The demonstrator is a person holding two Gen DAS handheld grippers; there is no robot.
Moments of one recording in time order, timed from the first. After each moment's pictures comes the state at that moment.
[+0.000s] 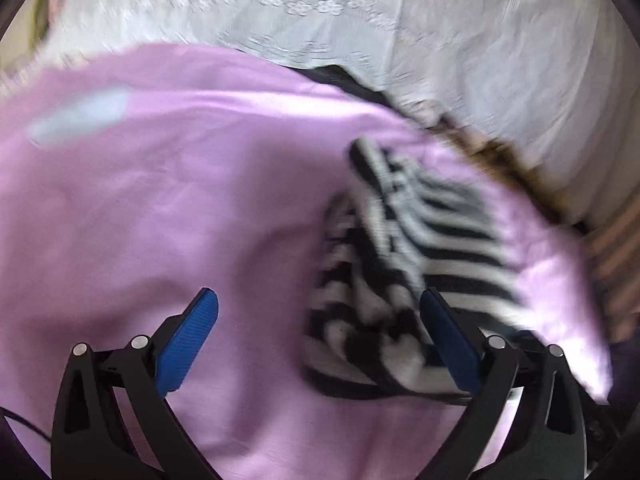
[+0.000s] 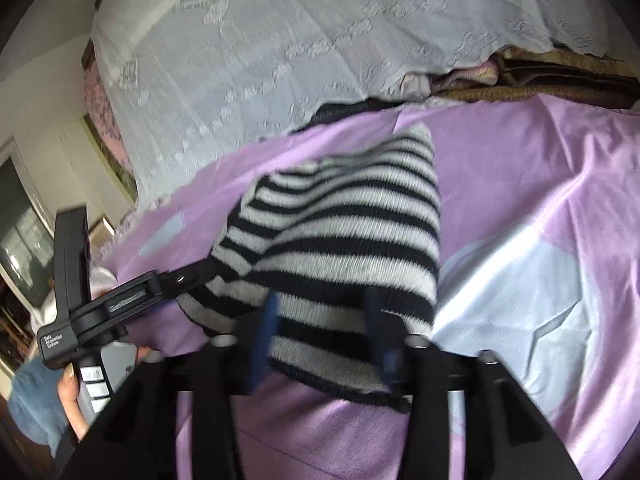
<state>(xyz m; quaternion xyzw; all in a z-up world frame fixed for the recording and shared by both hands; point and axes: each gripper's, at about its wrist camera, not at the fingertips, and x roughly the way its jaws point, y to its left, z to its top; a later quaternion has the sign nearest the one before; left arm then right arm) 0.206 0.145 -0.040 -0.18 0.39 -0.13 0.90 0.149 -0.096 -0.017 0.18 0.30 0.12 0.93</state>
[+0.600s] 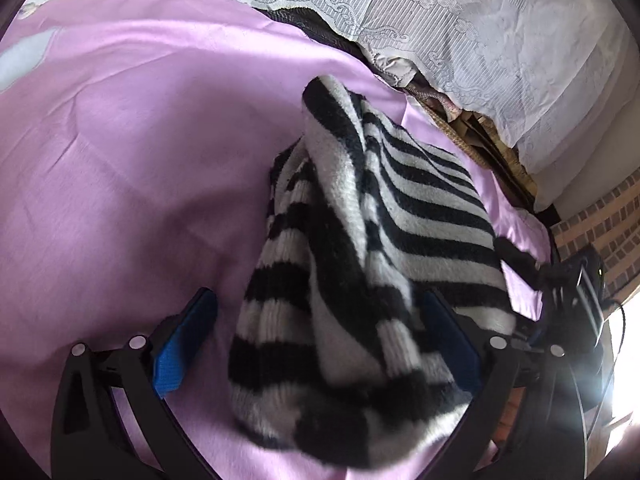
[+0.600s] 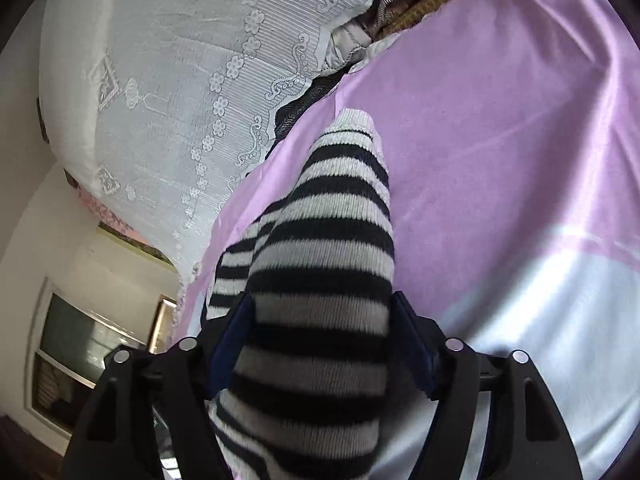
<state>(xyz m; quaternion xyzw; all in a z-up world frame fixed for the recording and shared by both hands) 0.251 0.107 -0.070 -0.20 0.45 -0.19 0.85 0.263 -0.164 -0.077 0.41 0.36 0.18 0.82</state>
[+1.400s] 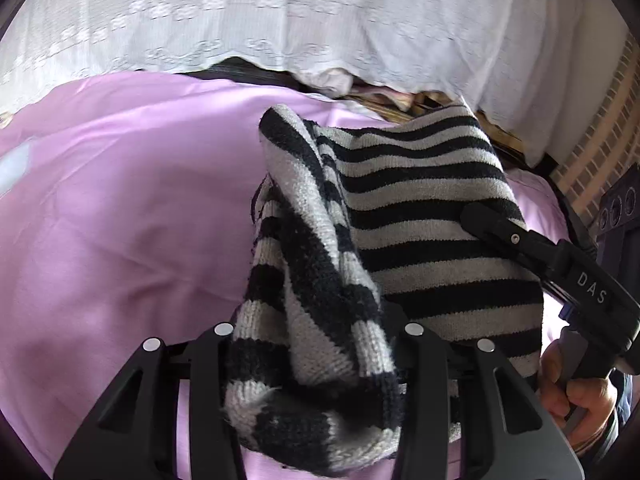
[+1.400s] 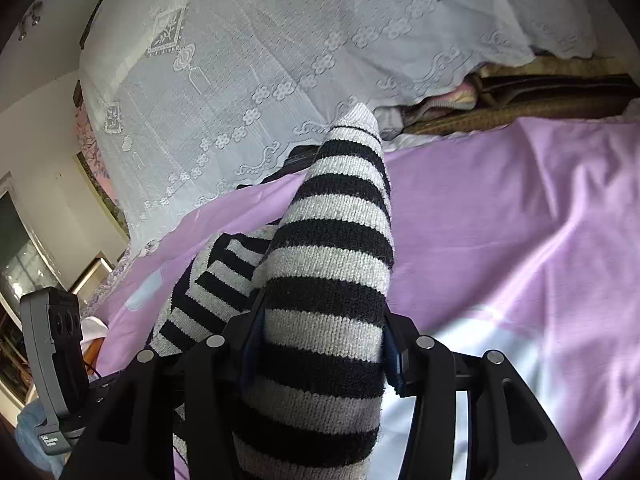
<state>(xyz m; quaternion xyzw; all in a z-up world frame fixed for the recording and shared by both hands) 0.202 0.035 -0.029 -0.07 0.38 -0.20 0.90 0.191 -0.166 -0.004 0.19 0.28 0.11 0.94</state>
